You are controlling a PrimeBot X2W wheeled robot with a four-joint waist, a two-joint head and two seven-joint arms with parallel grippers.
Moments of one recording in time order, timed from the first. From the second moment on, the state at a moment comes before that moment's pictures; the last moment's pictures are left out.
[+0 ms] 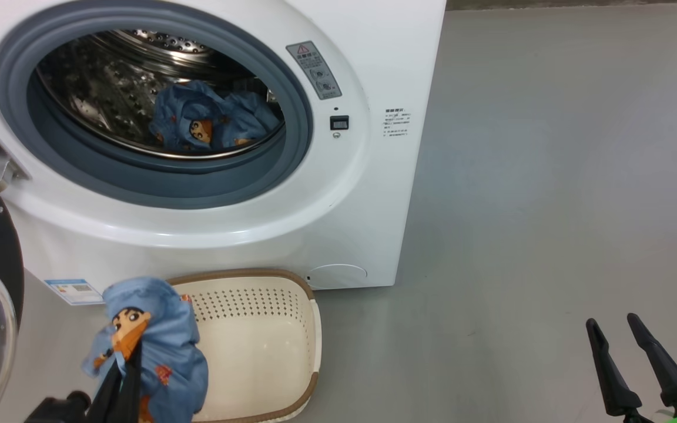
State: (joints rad) left arm 0.04 0.05 0.08 0.16 -0.14 -0.12 -0.25; right arm 0.12 -0.29 0.00 0.05 0.47 0.13 -0.26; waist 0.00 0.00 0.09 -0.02
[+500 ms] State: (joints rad) left arm 0.08 0.04 0.04 0.09 -0.16 -0.09 -0.25; right arm 0.13 -0.28 -0.01 0.04 0.46 0.13 -0.26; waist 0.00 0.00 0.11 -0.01
